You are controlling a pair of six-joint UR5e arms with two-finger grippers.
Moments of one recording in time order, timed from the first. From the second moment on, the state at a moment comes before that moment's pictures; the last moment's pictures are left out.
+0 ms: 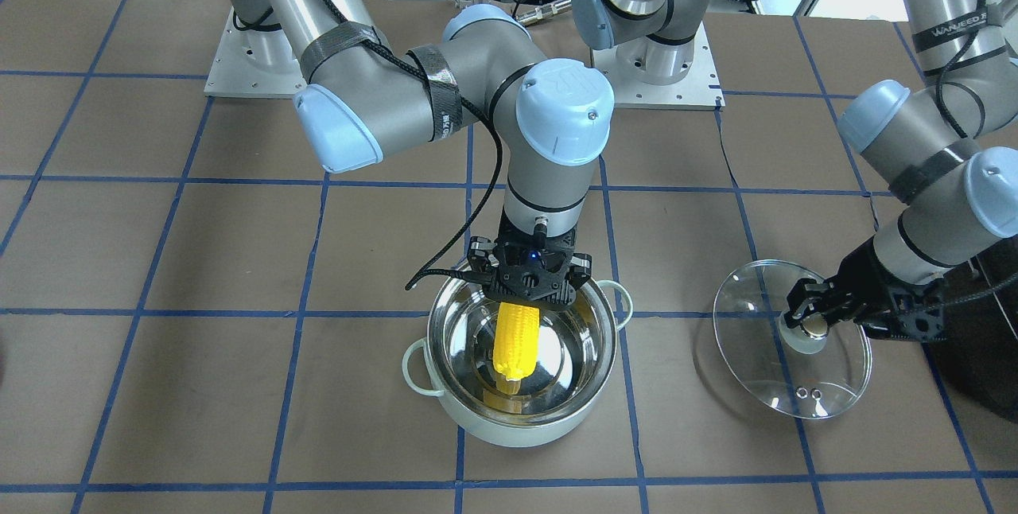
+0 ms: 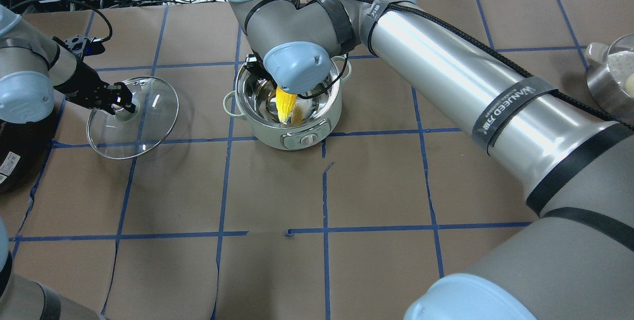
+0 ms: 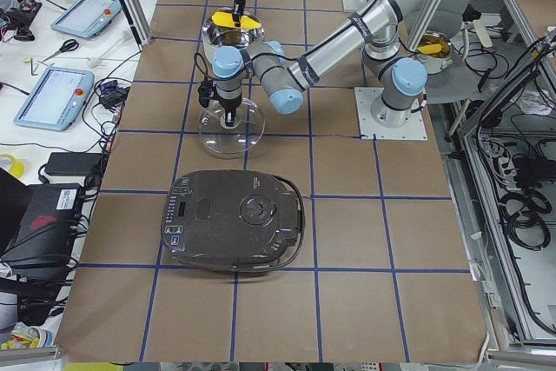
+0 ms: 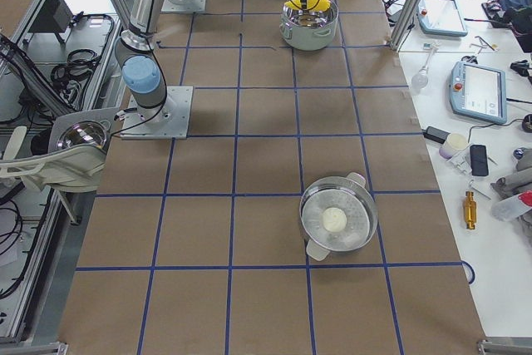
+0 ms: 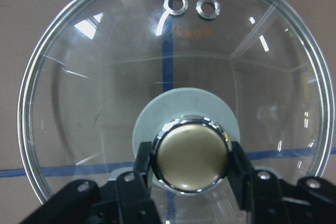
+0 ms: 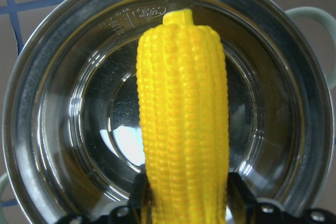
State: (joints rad) left arm -1.12 -1.93 -1.77 -1.00 1.44 0.46; right arm 2.06 -1.00 1.25 -1.91 -1.66 0.66
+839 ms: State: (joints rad) left arm -1.12 -1.96 -1.77 -1.00 1.46 0.45; right arm 1.86 -1.14 1.27 -1.81 -1.62 0.45
